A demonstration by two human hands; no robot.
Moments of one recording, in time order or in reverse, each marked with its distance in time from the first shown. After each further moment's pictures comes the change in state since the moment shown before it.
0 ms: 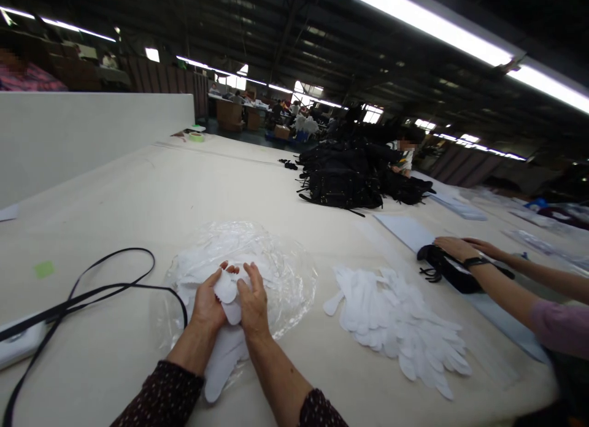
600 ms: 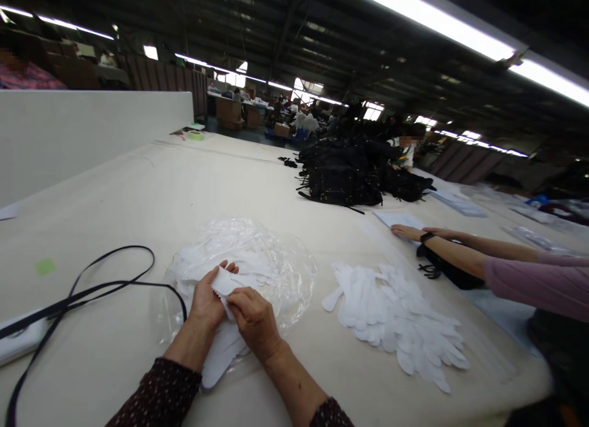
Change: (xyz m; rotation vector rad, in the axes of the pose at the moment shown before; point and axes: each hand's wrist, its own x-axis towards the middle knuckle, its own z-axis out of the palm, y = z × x) left_hand 0.000 0.002 -0.002 0.061 0.081 0.007; right_hand -0.031 -0.020 -0.039 -0.466 -0.416 -0.531
